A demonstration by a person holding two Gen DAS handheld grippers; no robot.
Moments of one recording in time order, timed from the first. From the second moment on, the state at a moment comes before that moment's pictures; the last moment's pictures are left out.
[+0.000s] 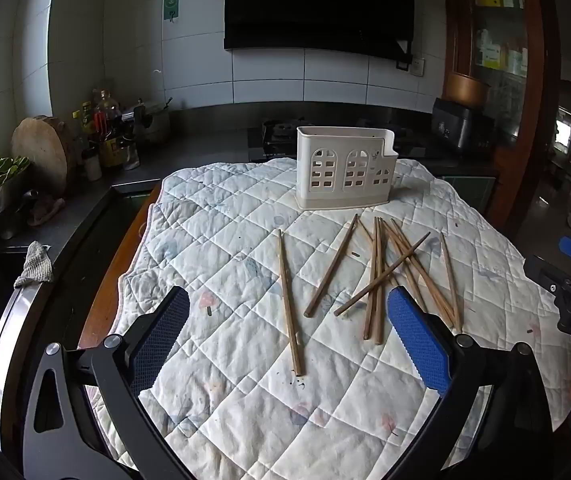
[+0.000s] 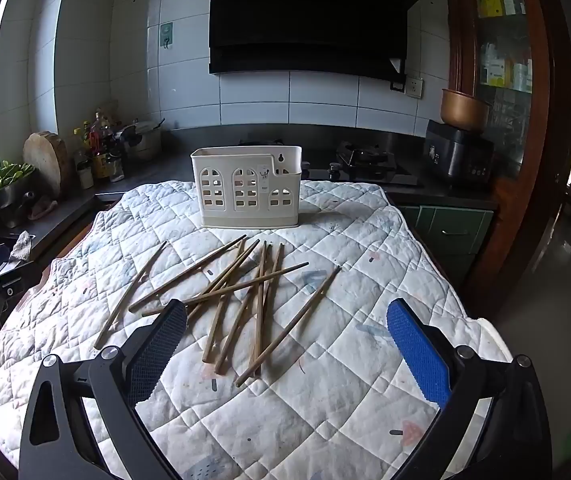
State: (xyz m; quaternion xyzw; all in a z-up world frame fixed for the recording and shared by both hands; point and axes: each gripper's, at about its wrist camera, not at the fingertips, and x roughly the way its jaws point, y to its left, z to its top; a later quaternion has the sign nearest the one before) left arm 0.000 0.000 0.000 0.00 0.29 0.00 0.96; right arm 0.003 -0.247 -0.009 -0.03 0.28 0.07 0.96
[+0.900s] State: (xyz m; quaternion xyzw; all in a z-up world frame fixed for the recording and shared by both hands) left arm 0.001 0.004 -0.002 -0.01 0.29 0.01 0.96; right arm 0.002 -0.245 -0.007 -0.03 0.27 0.07 0.96
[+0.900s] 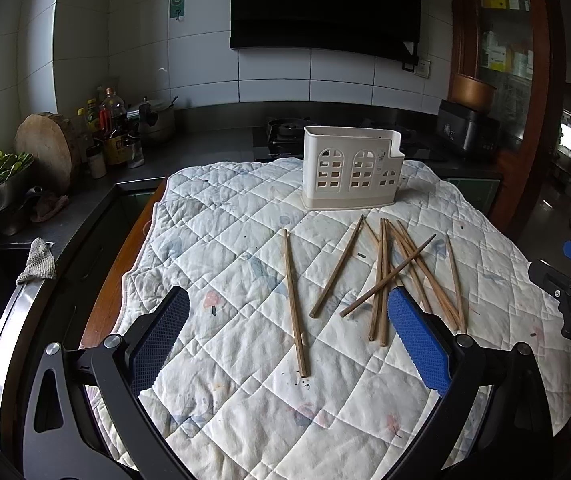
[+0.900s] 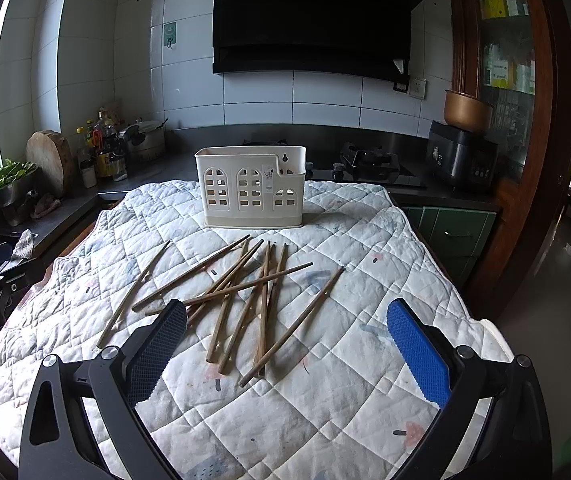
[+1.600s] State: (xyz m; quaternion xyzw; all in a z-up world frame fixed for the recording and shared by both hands) left arm 0.003 0.006 -0.003 -0.01 0.29 0.01 0.96; right arm 0.004 -0.246 -0.011 -0.03 0.28 0.08 0.96
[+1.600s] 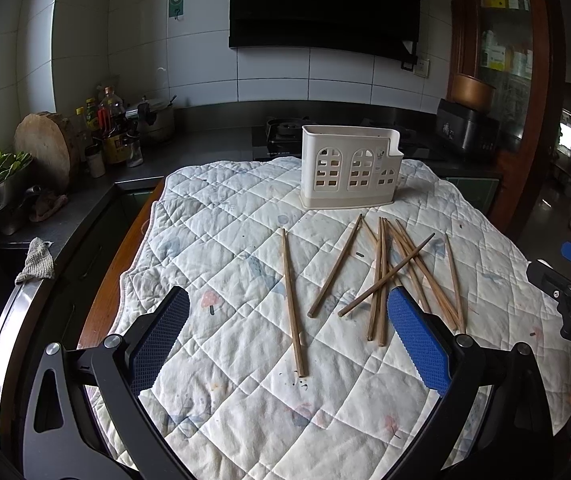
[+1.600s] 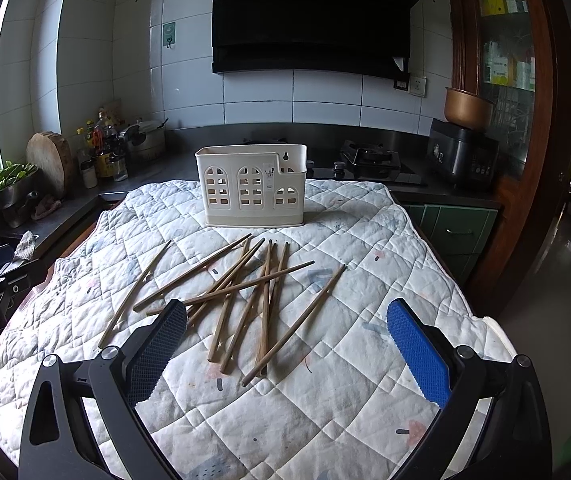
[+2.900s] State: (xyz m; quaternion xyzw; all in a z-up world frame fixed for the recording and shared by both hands) left arm 0.007 0.000 -0.002 -0.01 0.29 0.00 0.96; right arm 0.008 -0.246 -0.014 -0.02 0.28 0.07 0.96
